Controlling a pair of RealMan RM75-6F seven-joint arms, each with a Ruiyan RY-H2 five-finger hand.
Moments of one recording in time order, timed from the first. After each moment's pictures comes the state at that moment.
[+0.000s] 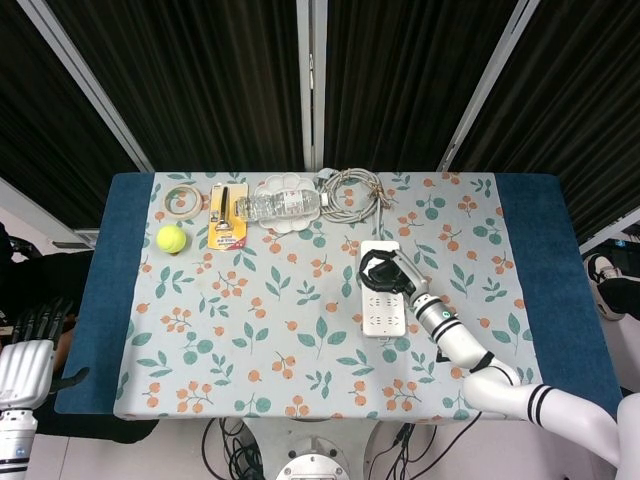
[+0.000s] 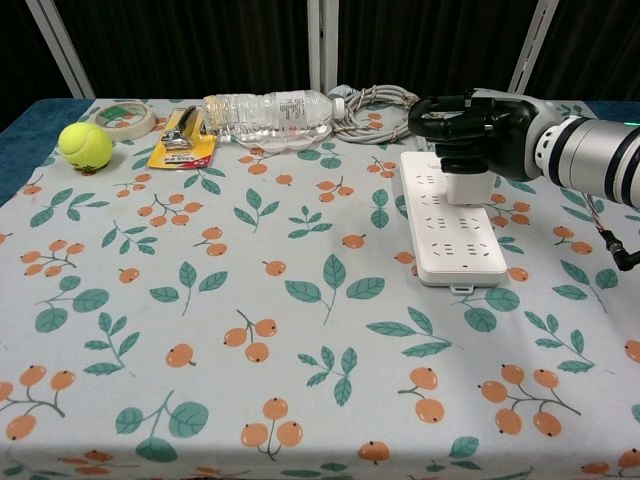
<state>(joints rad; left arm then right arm) -0.04 -1.20 -0.03 -1.56 1.44 1.47 0.11 0.68 -1.57 0.35 -1.35 -1.24 0.62 1.07</state>
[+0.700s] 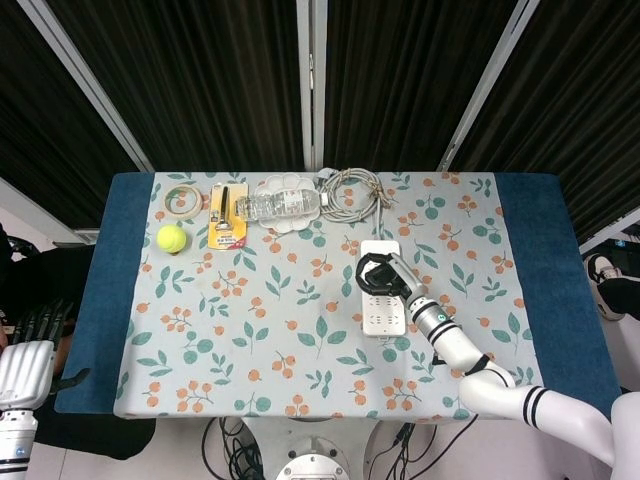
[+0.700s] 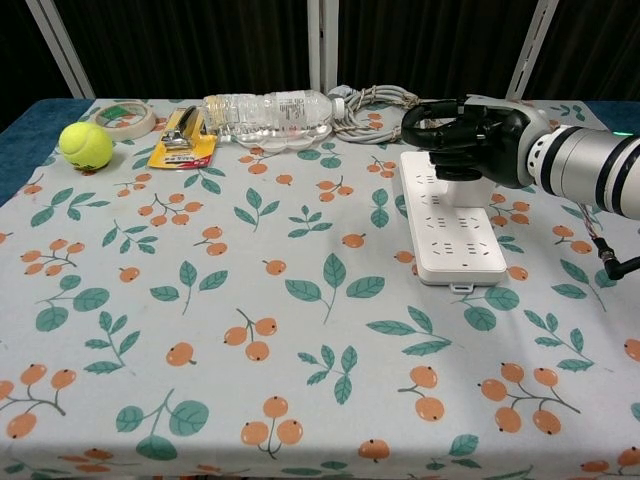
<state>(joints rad) -0.04 -1.22 -0.02 -1.54 1.44 1.47 0.08 0.68 -1.59 0.34 -1.35 -1.20 0.62 1.00</state>
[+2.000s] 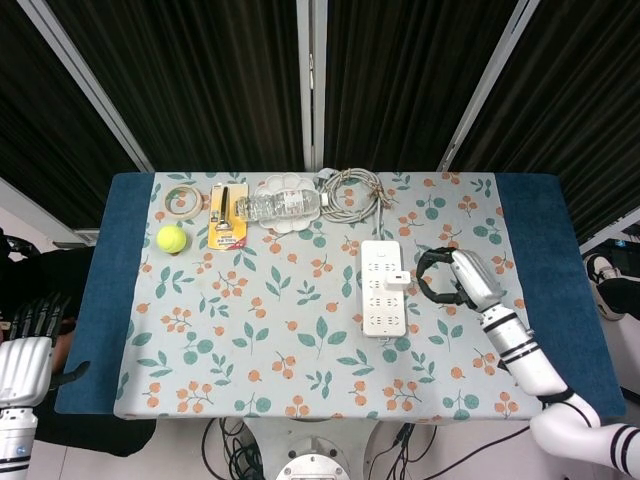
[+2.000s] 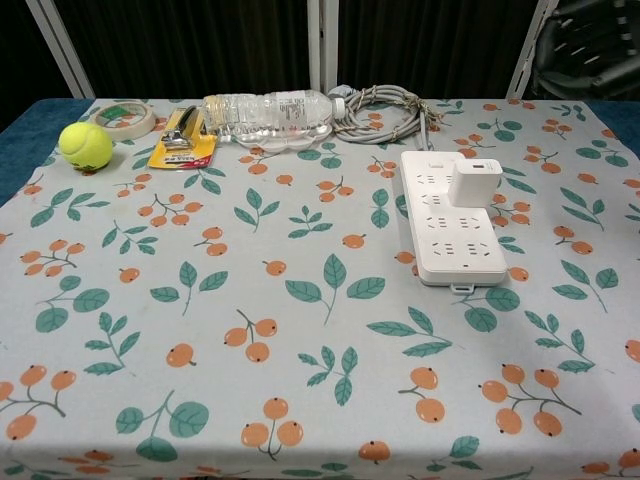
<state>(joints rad) -0.04 -1.23 -0.05 -1.54 1.47 1.52 0.11 0.48 -1.25 0.26 -1.60 -1.48 1.03 0.45</state>
